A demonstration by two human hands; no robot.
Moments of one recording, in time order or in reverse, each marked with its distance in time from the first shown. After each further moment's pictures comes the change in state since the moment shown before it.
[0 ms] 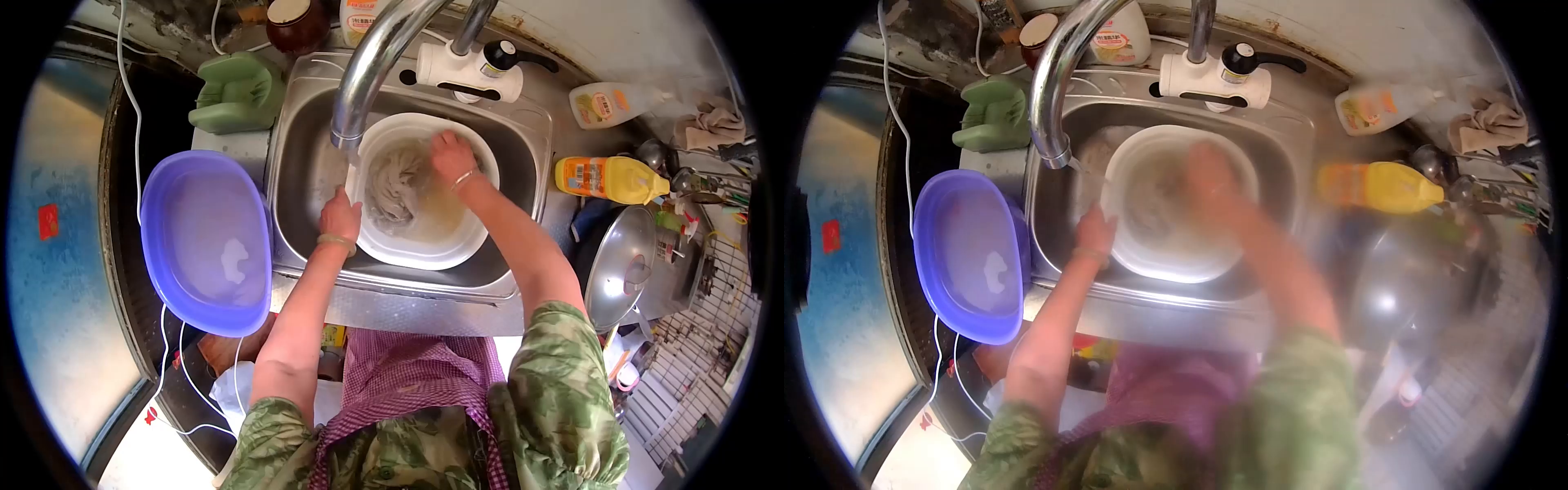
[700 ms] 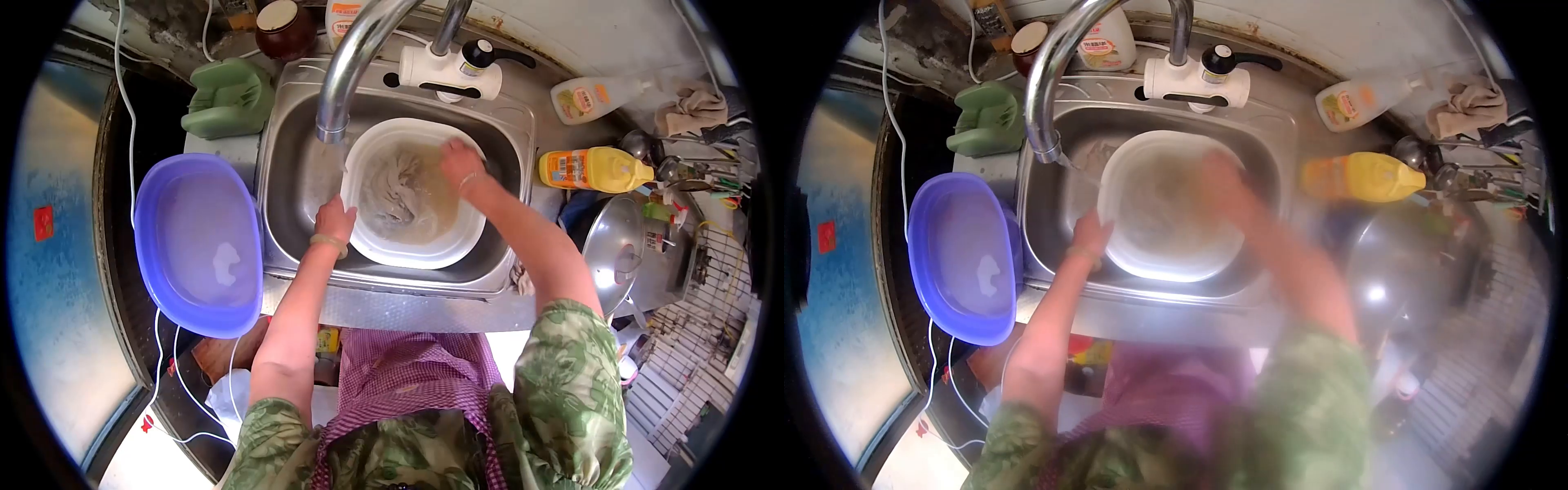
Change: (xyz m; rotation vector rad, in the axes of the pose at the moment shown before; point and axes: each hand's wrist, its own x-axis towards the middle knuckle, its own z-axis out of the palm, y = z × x) left_hand 0.009 -0.017 0.020 -0.071 -0.103 0.077; right_hand -0.041 0.049 0.047 -0.300 -0.104 -0.169
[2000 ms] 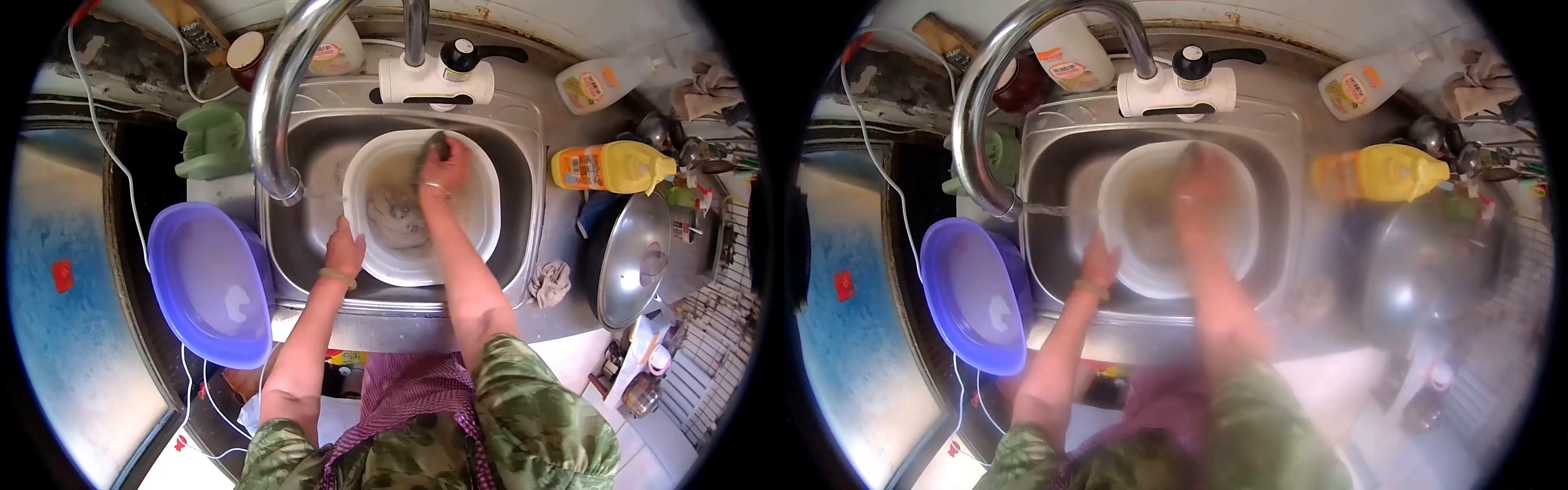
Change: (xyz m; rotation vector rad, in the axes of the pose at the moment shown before) left_hand -0.007 0.002 0.006 -0.001 0.097 0.199; right_hand 0.083 -0.055 -0.080 0.924 0.888 1.390
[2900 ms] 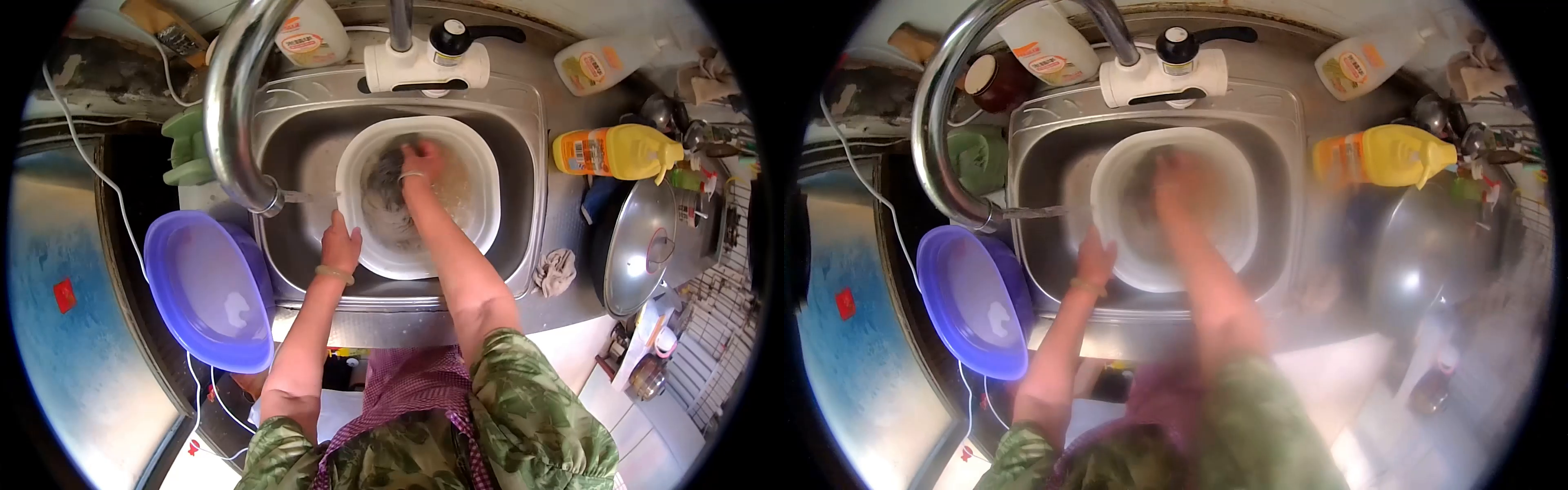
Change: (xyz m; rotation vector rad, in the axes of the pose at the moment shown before) left_hand 0.002 0.003 -0.004 -0.080 -0.056 -0.089; right_hand -0.042 0.035 0.026 0.013 -0.139 0.337
